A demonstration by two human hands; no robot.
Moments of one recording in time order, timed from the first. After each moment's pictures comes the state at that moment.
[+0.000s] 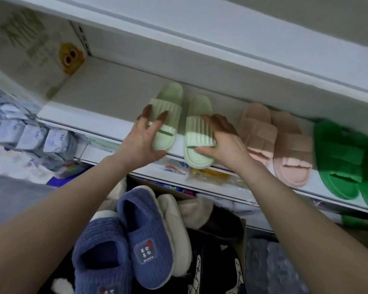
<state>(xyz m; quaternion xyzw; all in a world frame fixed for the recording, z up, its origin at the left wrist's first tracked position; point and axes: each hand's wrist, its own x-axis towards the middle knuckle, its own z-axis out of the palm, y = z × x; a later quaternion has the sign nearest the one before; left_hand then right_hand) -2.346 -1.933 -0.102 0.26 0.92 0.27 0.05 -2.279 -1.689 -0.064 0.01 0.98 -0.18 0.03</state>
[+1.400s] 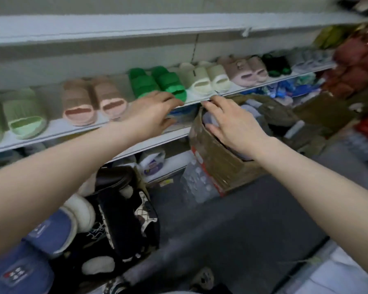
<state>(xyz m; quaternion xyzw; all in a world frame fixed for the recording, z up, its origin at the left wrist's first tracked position) -1.977 -1.655 0.098 0.70 0.69 0.15 -0.09 -1.766 -1.518 0.105 0.18 0.97 0.11 -0.09</state>
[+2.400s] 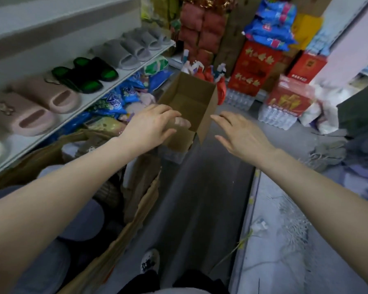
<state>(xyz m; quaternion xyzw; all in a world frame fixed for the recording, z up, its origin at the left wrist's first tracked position) -1.548 -1.087 0.081 0.86 0.47 0.19 -0.02 -1.274 -1.101 0.093 0.52 0.85 0.13 0.00</state>
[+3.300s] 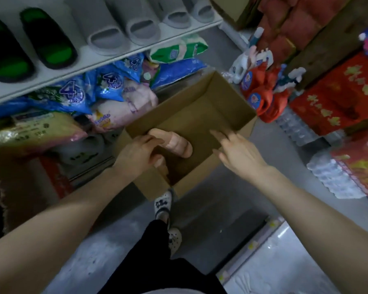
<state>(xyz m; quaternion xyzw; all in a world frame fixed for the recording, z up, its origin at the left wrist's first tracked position) -1.408 -0.725 -0.112 0.66 0.73 0.12 0.16 -1.148 -0.589 -0.056 0.34 0.94 -0.03 0.07</state>
